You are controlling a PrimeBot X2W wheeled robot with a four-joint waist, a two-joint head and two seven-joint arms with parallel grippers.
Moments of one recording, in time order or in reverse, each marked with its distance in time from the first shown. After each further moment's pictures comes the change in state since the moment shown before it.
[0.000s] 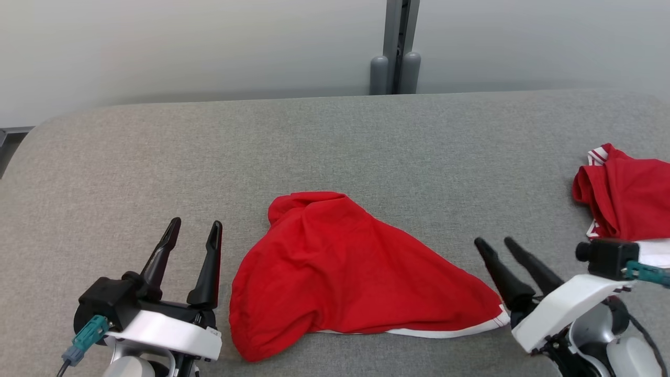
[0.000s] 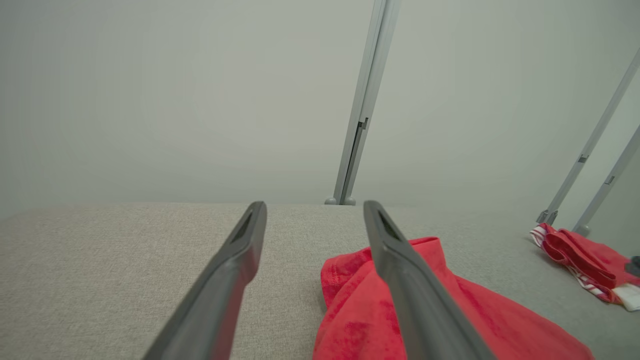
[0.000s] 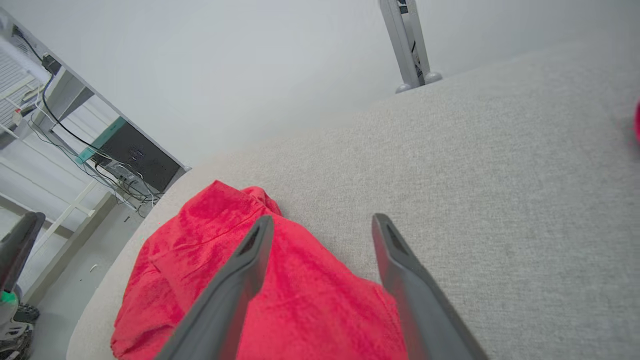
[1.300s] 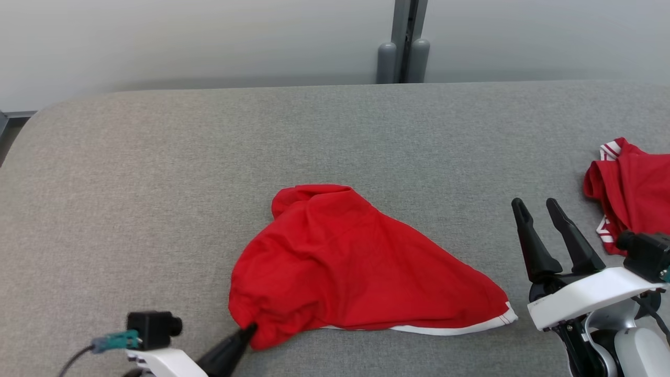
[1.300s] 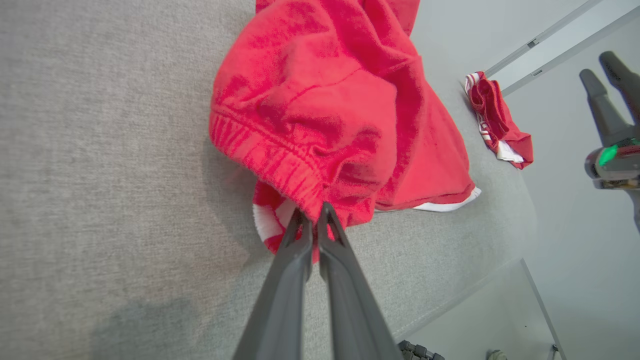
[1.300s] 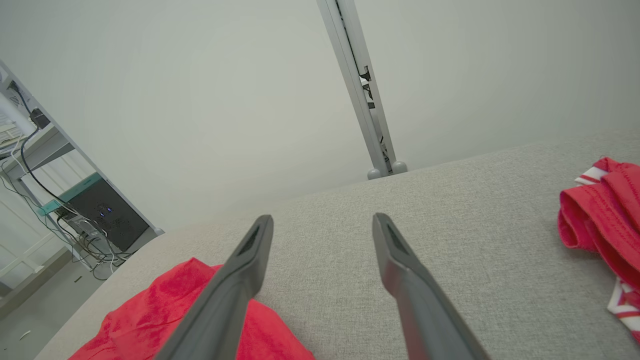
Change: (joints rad) left arm 0.180 0.107 -0.122 -0.133 -0.446 -0.044 0.600; right arm -0.024 0.043 -0.091 -0.038 -0.152 0.000 -0.236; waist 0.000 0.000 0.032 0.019
